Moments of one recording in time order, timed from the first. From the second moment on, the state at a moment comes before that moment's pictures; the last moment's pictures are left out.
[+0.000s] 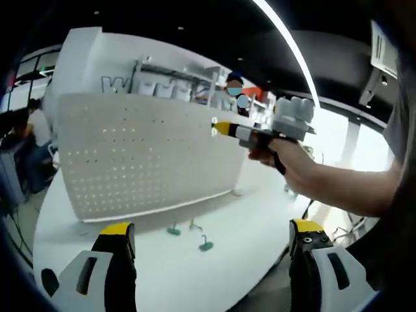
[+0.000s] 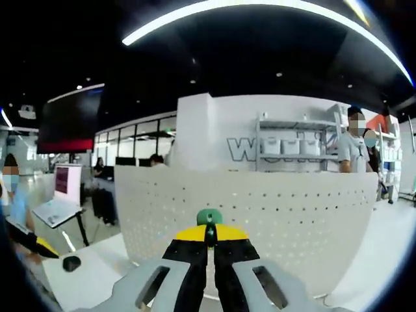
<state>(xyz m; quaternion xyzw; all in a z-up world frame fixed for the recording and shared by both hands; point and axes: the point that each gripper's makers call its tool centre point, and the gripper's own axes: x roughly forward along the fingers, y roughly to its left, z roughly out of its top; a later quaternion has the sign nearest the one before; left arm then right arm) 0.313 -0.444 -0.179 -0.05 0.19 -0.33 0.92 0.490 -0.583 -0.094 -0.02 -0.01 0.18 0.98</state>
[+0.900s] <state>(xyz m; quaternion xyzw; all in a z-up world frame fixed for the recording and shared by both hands) 0.333 -0.429 -0.187 -0.06 0.20 -0.31 0.93 0.579 -0.607 -0.085 0.00 -0.05 0.12 0.99</state>
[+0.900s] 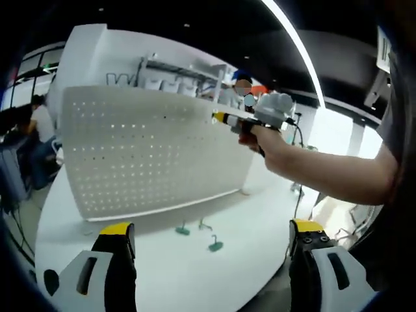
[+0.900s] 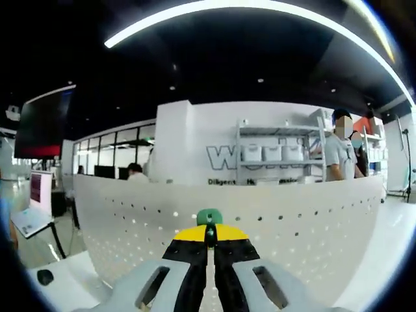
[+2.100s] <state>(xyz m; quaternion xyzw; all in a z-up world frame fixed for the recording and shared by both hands) 0.348 -0.411 -0.191 -0.07 0.20 -0.29 0.94 0.601 -0.611 -0.096 0.01 -0.06 0.07 1.00</state>
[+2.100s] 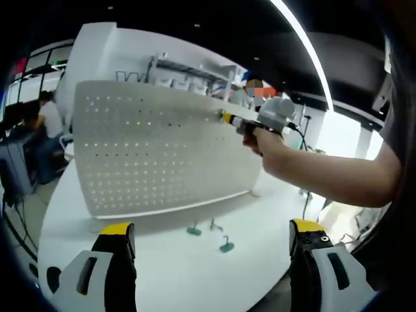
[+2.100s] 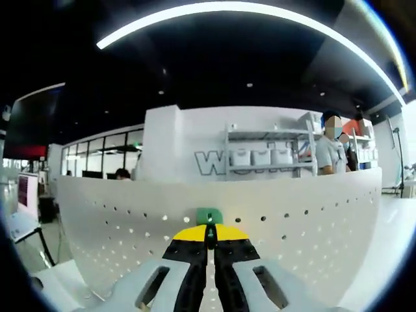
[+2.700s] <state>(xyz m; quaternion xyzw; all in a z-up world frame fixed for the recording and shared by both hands) 0.348 -0.409 -0.191 -0.07 0.20 -0.29 0.94 0.602 -0.609 -0.102 0.02 -0.04 0.06 1.00</state>
